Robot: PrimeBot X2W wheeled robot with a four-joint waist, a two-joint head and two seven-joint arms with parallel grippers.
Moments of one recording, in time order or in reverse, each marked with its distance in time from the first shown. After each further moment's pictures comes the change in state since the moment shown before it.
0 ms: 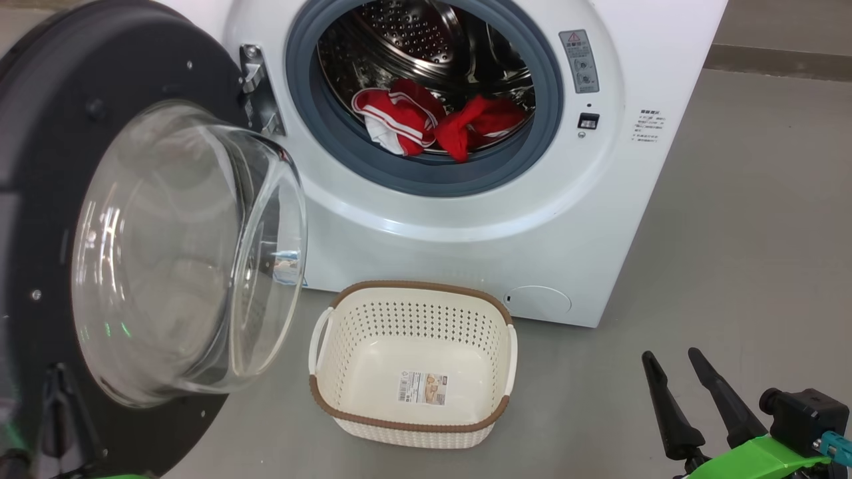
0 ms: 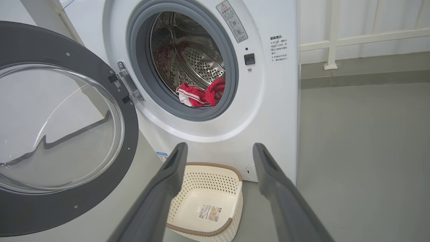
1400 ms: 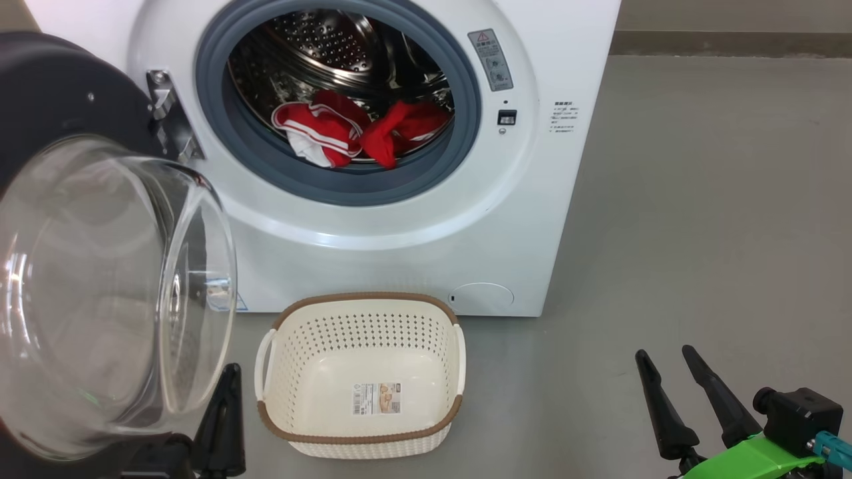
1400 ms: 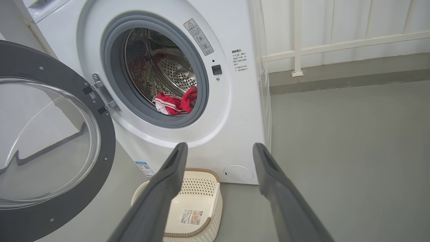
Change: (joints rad) left arm -0.031 -0.040 -0.289 0.028 0.059 -0.100 0.049; right arm 0.000 0.000 0.017 -0.013 -0.013 0.000 -0.005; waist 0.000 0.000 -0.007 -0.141
